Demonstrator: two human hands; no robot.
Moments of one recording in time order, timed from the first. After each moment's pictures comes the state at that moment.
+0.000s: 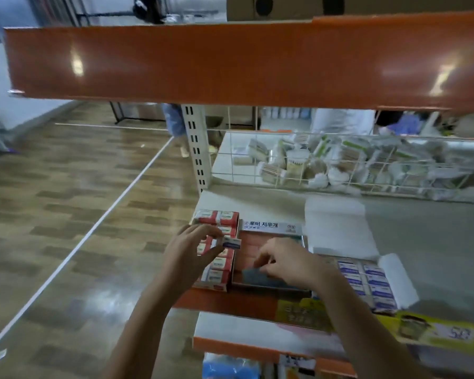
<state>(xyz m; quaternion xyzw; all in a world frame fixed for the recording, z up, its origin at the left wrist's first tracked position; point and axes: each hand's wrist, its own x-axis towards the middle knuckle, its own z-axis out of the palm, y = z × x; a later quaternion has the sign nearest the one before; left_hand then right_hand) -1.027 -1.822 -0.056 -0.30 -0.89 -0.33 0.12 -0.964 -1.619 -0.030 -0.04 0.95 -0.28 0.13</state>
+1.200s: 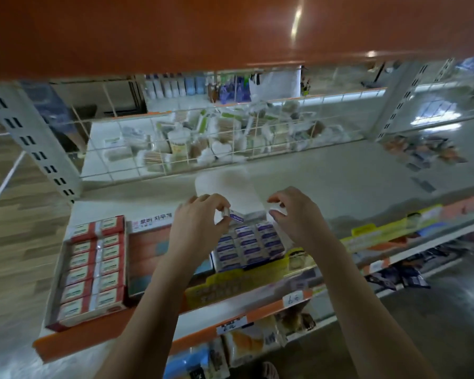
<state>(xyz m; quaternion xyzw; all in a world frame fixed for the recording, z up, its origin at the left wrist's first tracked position) -0.994 -1.644 -0.036 -0.45 -0.85 -0.27 0.01 -0.871 -1.490 -0.031 0.28 0.93 -0.19 -0.12</state>
